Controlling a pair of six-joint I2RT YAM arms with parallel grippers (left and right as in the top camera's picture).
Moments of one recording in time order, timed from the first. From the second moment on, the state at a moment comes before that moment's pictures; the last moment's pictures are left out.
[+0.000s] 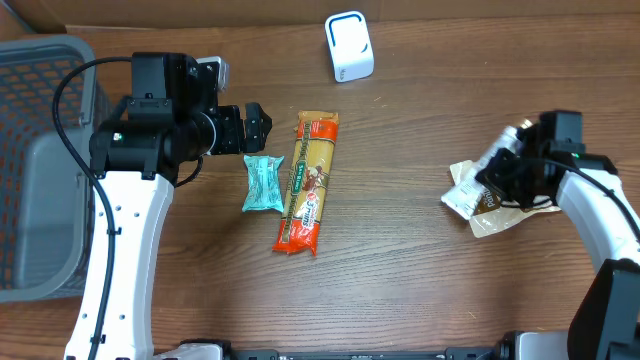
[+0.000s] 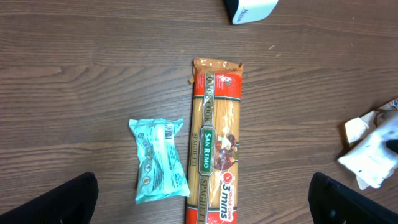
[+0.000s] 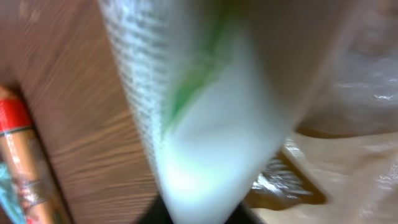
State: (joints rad) left arm -0.05 1.45 1.52 -1.03 0.25 -0.13; right arm -0.16 1.58 0.97 -0.65 -0.37 0.41
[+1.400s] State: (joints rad) left arm -0.05 1.45 1.52 -1.03 0.25 -0.13; right arm 0.40 1.87 1.29 -0.40 -0.59 0.51
